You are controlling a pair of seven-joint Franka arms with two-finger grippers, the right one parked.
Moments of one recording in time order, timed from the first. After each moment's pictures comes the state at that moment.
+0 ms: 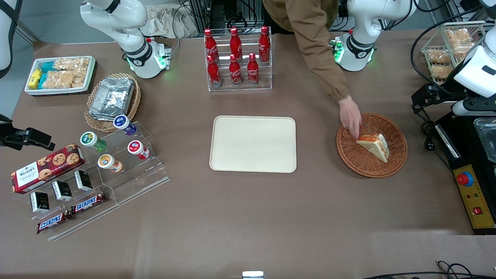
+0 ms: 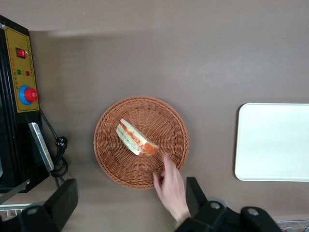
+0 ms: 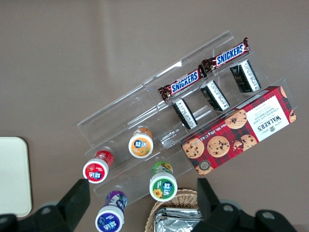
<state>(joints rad) -0.18 -0.04 0.08 -1.59 0.02 1.59 -0.06</state>
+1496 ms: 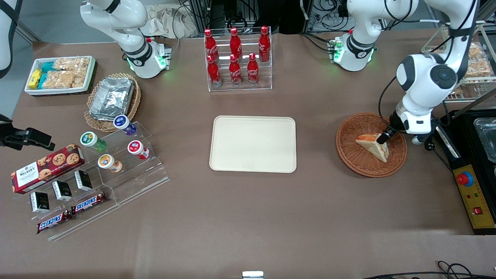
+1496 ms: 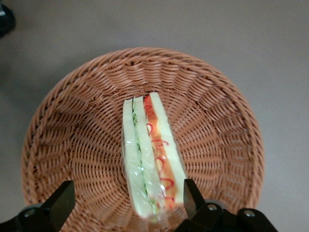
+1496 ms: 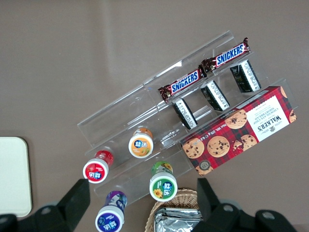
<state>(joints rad) -0.17 -0.01 0.19 -2.57 0.02 2.68 -0.79</state>
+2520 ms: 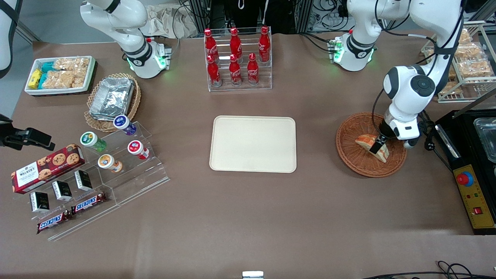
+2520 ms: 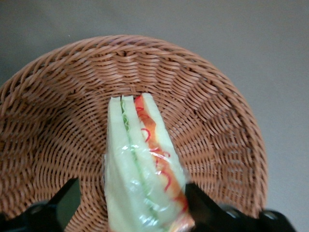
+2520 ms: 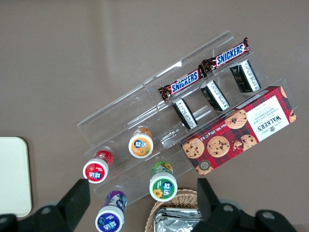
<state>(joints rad) -0.18 0.07 0.16 -2.55 0.02 2.77 -0.94</state>
